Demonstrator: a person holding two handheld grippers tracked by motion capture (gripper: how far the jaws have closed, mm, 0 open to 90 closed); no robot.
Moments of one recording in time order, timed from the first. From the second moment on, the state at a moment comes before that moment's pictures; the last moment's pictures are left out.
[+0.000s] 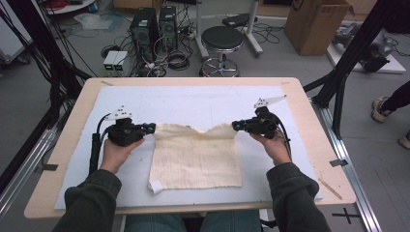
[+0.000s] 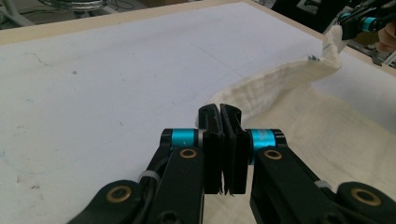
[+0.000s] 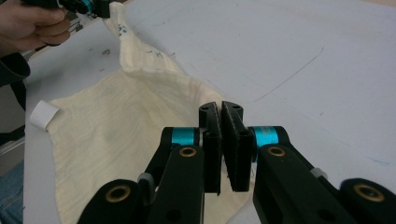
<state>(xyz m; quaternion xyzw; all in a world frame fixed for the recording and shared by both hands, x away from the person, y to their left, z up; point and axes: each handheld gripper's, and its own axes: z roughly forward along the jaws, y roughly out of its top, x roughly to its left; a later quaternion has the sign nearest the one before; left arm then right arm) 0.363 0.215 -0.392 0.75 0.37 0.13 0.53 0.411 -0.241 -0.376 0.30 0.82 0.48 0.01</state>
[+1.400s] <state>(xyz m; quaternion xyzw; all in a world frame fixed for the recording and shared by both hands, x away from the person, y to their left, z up) 0.315 0.216 -0.403 0.78 0.33 0.11 0.52 0.366 -0.252 -0.392 0.28 0.83 0.48 0.01</state>
